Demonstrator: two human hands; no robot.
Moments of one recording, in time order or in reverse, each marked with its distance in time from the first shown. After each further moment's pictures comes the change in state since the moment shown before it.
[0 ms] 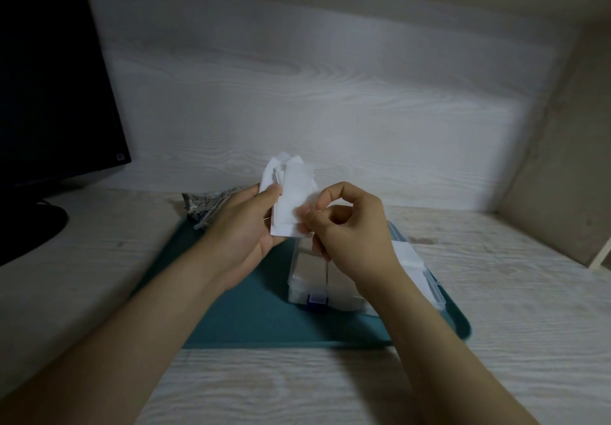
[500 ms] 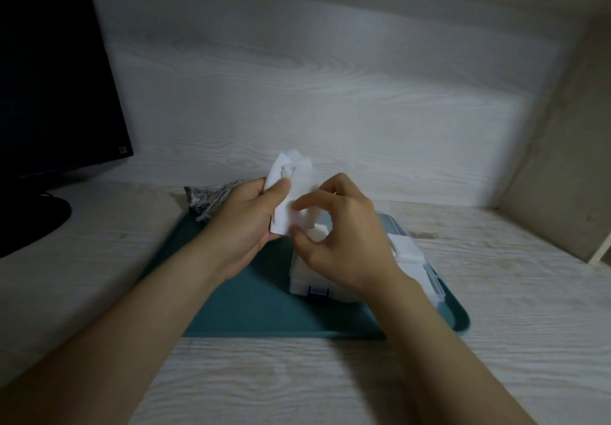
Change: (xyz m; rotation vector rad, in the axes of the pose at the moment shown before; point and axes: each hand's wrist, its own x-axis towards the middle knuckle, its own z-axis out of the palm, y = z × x) left_hand -0.008 0.001 0.001 0.247 0.005 0.028; right_hand 0.003 0.021 -0.006 -0.803 -0.047 -0.483
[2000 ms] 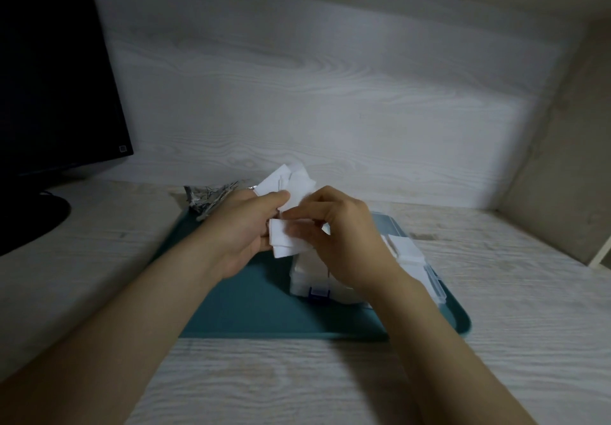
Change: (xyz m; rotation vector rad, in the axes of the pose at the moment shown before) left_hand 0.004 0.000 -0.007 0.057 0.114 -0.162; right_hand 0.006 0.010 0.007 0.102 -0.086 -0.080
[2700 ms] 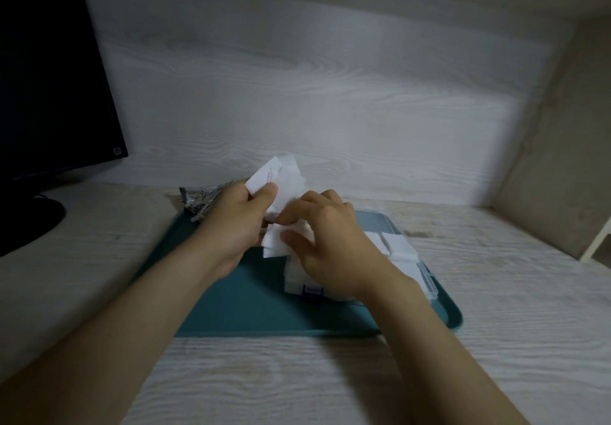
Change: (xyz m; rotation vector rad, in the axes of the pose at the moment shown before) left_hand -0.001 -0.003 0.004 0.155 0.041 0.181; right_hand -0.006 -0.020 -0.009 -0.173 -0.191 0.035
